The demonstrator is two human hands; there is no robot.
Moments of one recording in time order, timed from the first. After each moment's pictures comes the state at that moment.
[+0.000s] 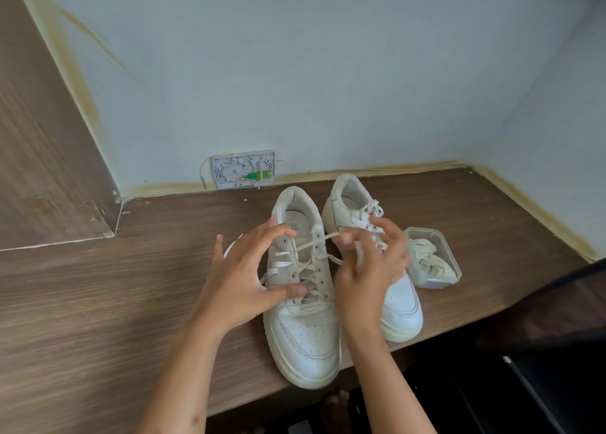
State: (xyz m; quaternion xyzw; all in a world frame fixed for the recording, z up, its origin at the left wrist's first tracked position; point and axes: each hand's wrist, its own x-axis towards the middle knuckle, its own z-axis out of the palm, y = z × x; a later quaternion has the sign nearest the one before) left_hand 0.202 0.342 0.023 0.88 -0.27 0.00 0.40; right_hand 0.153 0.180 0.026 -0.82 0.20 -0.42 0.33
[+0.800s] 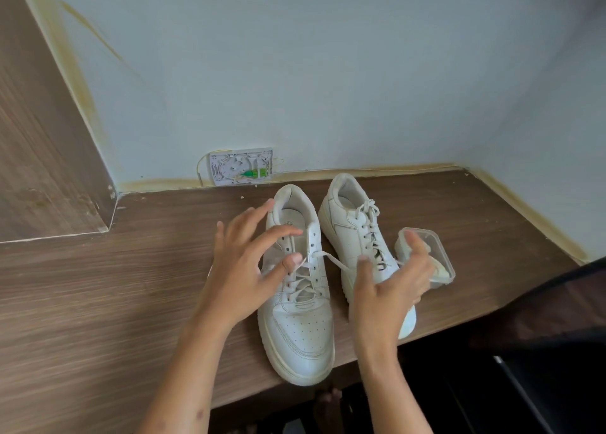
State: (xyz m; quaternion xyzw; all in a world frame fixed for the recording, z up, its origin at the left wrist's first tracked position) left_hand 0.208 0.330 0.014 0.86 -0.29 0.14 0.40; right_hand 0.121 0.174 0.036 -0.76 0.27 -0.40 0.44
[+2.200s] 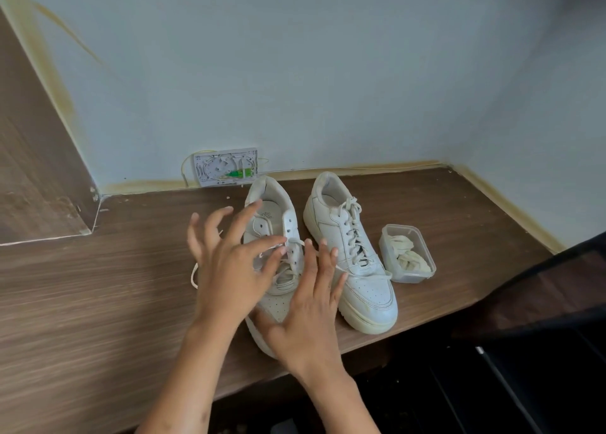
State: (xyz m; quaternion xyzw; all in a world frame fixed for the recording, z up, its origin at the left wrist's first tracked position) left_hand 0.195 0.311 0.022 0.89 -0.22 0.28 0.27; right_hand 0.110 0.208 0.002 -0.95 0.08 -0.15 0.27
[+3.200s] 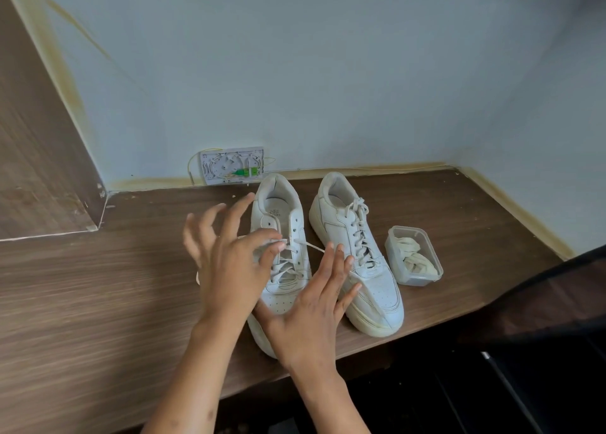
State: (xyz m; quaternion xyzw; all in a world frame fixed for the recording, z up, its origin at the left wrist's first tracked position) left_hand 0.200 0.312 0.020 0.90 -0.15 0.29 0.28; right_hand 0.116 0.224 0.005 -0.92 0.17 -0.19 0.30
